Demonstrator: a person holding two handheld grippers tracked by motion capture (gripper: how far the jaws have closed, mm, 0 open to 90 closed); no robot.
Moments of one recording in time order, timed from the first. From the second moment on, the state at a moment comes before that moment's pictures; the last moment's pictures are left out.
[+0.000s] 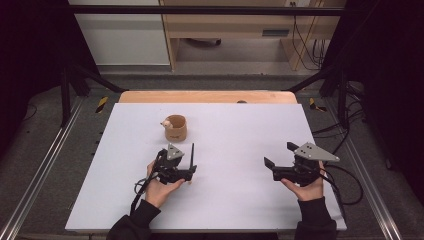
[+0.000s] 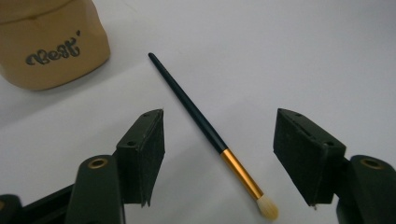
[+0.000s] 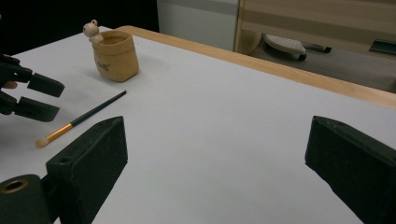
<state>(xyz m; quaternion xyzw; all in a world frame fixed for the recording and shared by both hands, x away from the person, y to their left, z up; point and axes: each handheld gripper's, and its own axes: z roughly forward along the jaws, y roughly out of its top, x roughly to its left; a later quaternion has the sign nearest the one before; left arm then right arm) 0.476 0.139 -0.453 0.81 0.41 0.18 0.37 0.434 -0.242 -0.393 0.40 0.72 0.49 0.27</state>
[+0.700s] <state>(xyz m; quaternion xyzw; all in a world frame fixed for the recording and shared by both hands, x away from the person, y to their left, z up) 0.479 0.129 -0.471 0.83 0.41 0.16 0.34 0.434 -0.242 -0.394 0.40 0.73 0.49 0.27</state>
